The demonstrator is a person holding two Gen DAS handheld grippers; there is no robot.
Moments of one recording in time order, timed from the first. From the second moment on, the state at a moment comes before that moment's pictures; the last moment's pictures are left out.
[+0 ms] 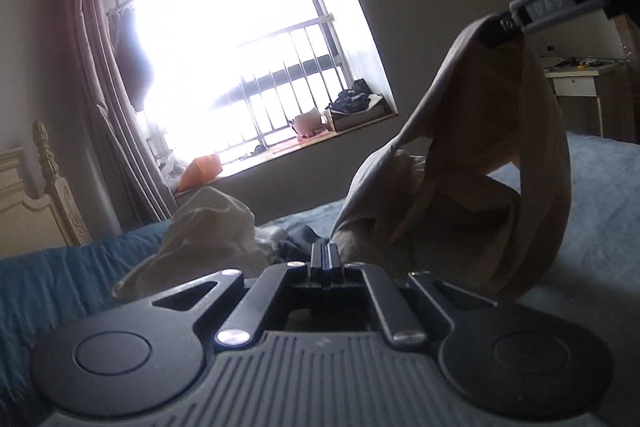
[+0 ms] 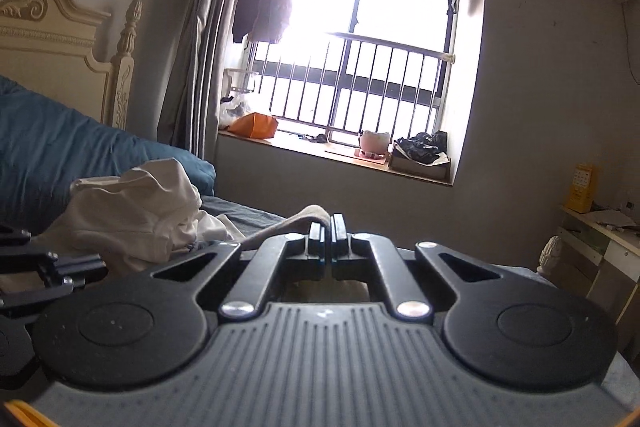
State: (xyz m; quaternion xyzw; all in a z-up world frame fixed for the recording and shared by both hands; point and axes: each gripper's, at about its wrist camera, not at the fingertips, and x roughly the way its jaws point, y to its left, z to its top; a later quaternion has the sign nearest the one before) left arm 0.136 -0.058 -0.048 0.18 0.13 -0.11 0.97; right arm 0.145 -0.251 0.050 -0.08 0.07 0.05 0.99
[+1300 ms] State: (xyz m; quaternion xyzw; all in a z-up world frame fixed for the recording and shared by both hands) left arm 0.189 -0.028 -0.197 -0.03 0.39 -0.13 0.91; right arm 0.054 -0.337 -0.055 0.01 0.28 0.06 0.96
